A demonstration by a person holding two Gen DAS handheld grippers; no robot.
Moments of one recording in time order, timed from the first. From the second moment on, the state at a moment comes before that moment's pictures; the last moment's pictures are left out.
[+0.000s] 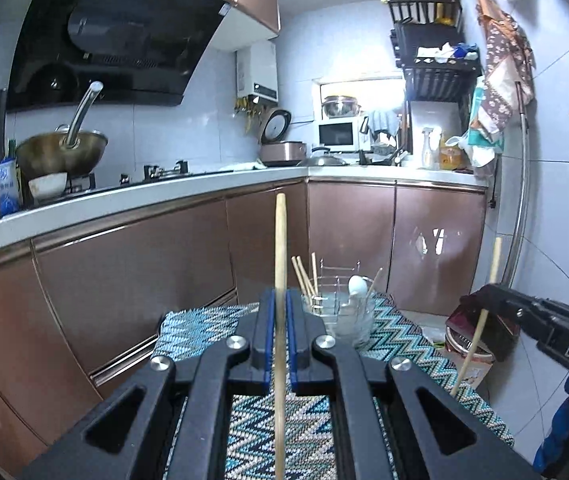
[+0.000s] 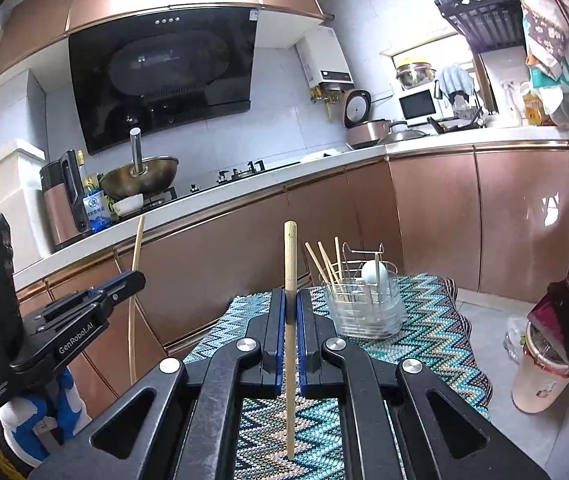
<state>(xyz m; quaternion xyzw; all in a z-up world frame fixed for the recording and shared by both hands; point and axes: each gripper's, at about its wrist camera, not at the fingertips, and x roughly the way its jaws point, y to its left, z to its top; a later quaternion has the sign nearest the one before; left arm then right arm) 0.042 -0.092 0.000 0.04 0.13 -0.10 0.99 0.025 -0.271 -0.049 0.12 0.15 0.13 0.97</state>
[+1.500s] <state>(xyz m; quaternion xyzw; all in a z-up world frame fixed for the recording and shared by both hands) 0.356 -0.153 -0.063 -0.18 0.12 -0.13 0.97 0.317 -0.288 -0.083 0.07 0.12 0.11 0.98</state>
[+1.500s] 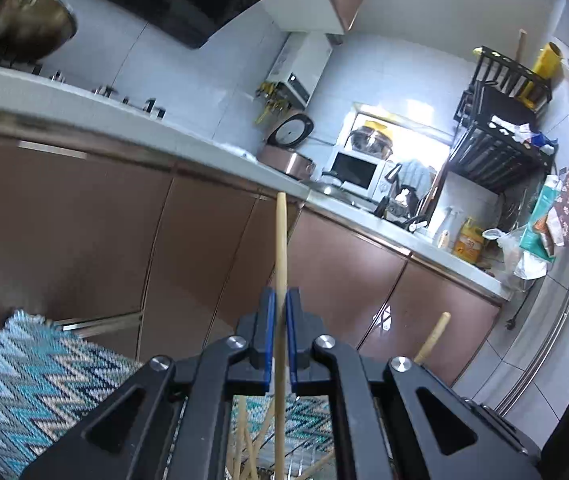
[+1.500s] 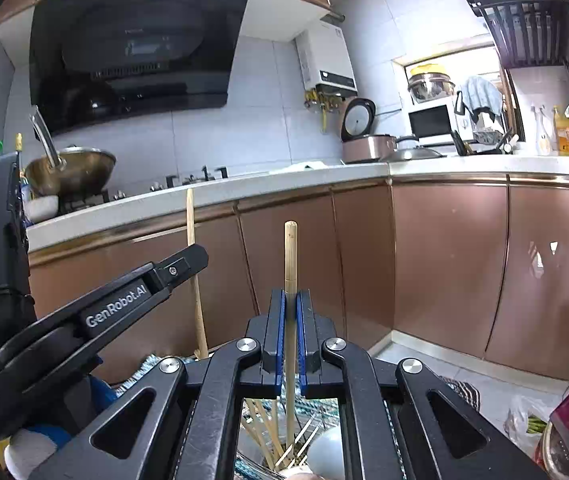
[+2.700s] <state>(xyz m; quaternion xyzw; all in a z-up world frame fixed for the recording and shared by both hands) 0.130 -0.041 -0.010 -0.06 0.14 0.03 0.99 0.122 -0.273 -0.051 0.07 0.12 0.01 0.99</state>
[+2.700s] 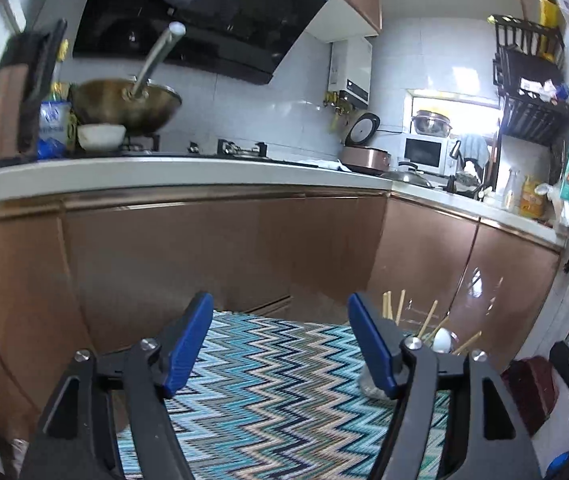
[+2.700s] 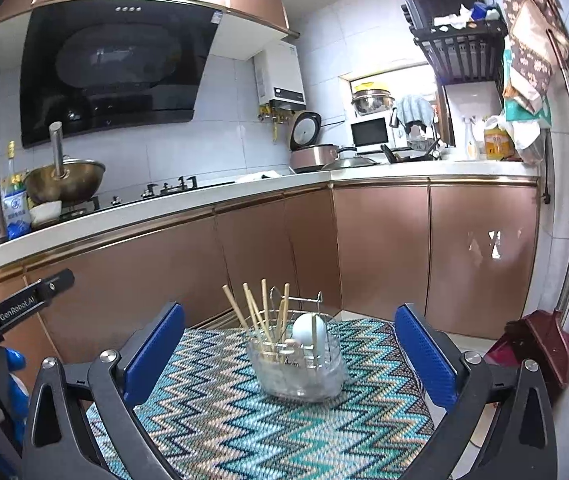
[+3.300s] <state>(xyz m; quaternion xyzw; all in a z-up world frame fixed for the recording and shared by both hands) 0.039 -0.032 0.012 0.02 0.10 0.07 0.99 0.052 -0.275 -0.047 0.06 0.12 -0.02 0.99</state>
